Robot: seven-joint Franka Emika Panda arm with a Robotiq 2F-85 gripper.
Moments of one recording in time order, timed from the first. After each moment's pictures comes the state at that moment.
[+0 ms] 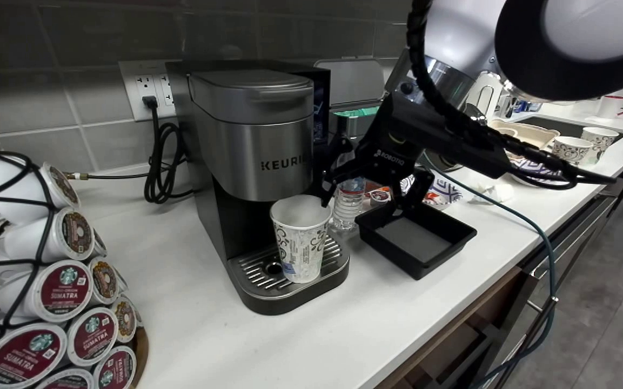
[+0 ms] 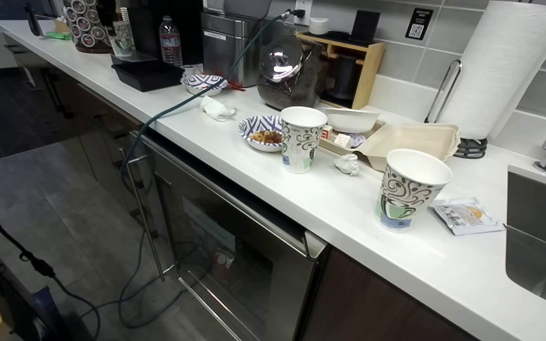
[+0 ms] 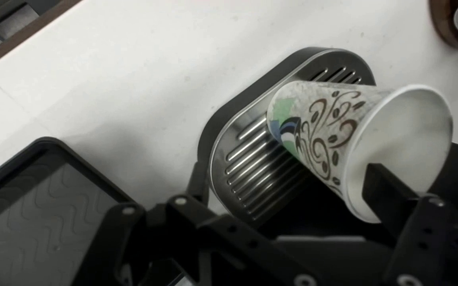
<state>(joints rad) 0.30 0.32 0.24 -1.89 0.14 2.55 0.98</state>
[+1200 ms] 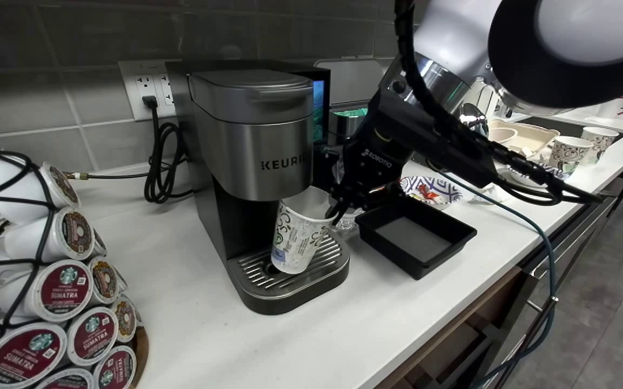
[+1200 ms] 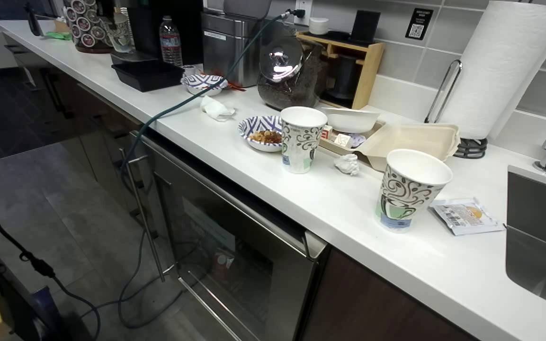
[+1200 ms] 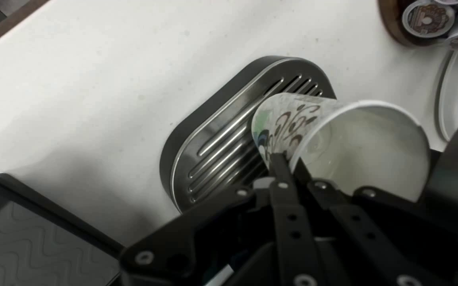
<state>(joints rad) 0.33 0.33 0.24 -1.89 0.22 2.66 0.98</state>
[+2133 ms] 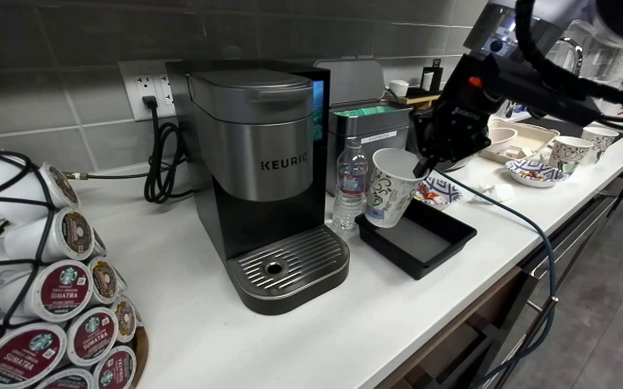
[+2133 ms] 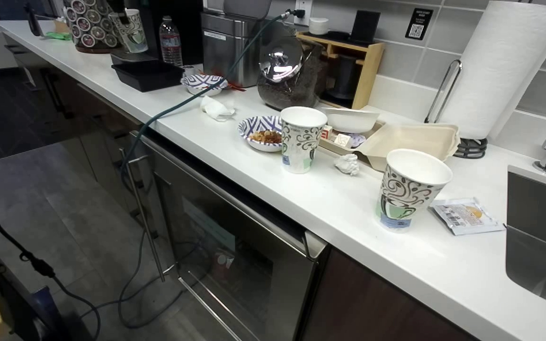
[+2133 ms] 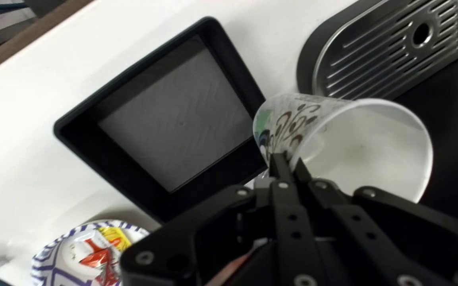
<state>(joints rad) 0.25 0.05 0.13 -2.10 0.05 2.50 0.86</state>
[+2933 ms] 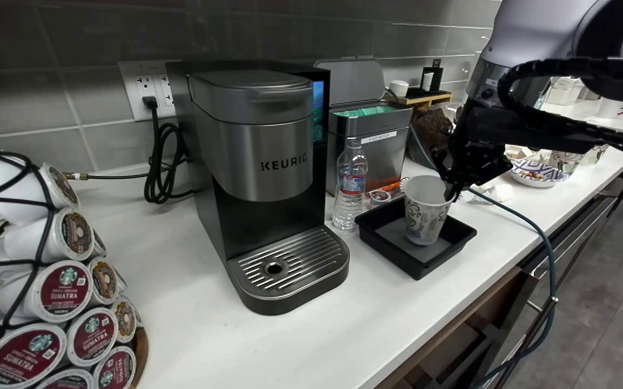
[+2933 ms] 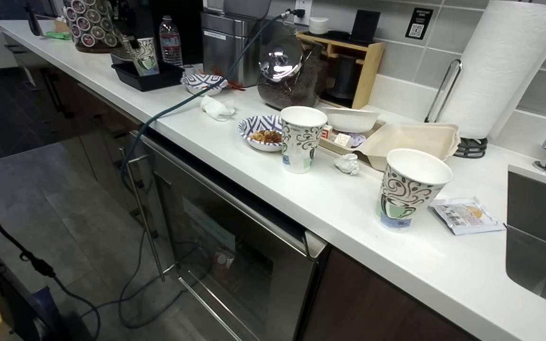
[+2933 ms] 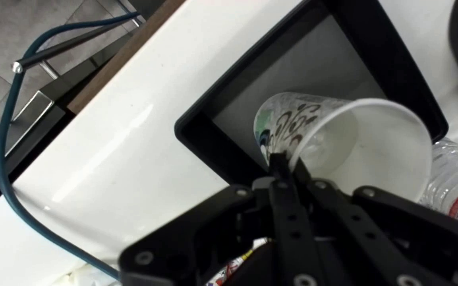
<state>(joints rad) 0.19 0.10 0.13 -2.13 -0.16 2.39 1.13</state>
